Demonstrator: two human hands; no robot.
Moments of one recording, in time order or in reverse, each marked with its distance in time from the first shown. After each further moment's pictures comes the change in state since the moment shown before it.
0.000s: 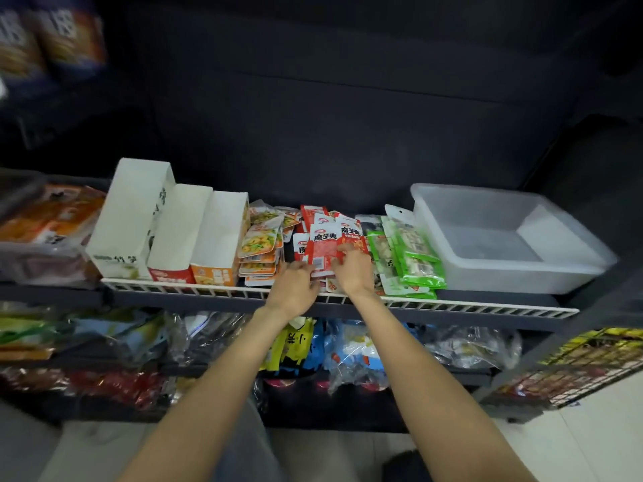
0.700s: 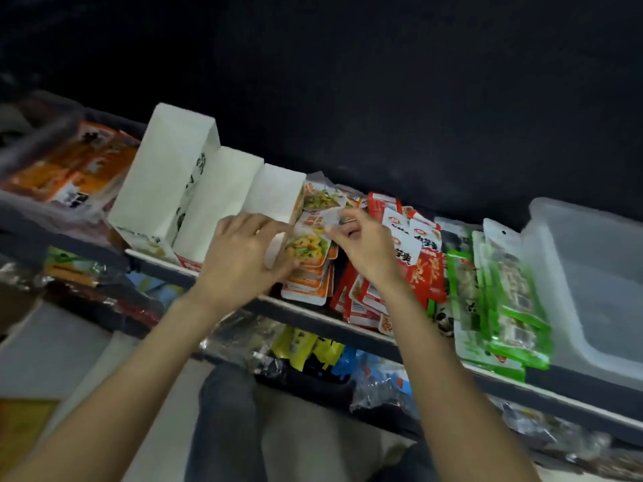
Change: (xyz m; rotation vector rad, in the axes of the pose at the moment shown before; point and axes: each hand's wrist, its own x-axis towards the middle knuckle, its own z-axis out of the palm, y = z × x) left_hand 0.005 -0.105 -0.084 0.231 0.409 0.022; right_hand 0.066 -0.080 0.024 0.272 -0.372 -0.237
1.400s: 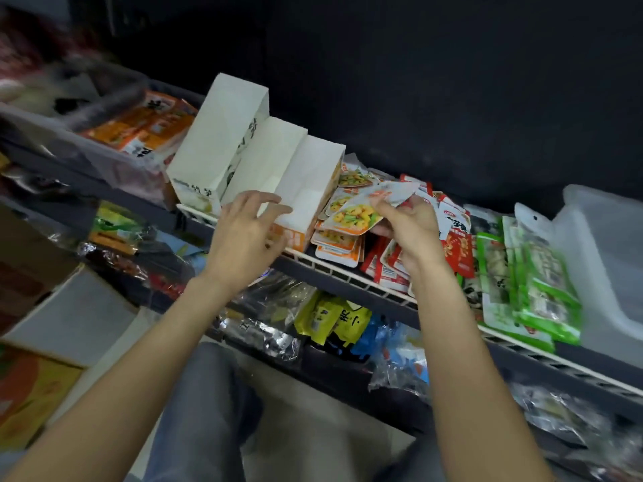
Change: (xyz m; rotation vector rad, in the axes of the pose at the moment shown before) left_hand -0.060 -0.028 0.004 0.047 0.174 -0.046; right_hand -0.042 -0.015 0.001 0.671 0.096 0.208
